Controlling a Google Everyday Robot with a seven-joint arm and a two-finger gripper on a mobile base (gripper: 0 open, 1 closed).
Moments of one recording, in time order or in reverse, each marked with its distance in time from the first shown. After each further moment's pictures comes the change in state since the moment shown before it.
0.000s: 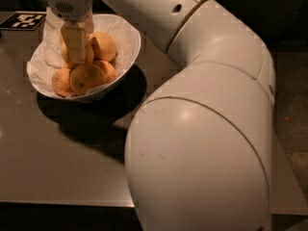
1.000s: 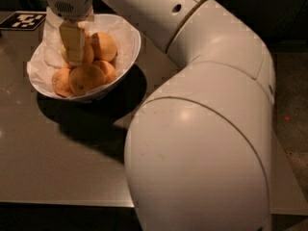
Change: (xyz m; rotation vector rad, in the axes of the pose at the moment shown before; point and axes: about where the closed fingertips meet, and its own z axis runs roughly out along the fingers) arm 0.000 0.000 0.000 0.000 0.000 0.000
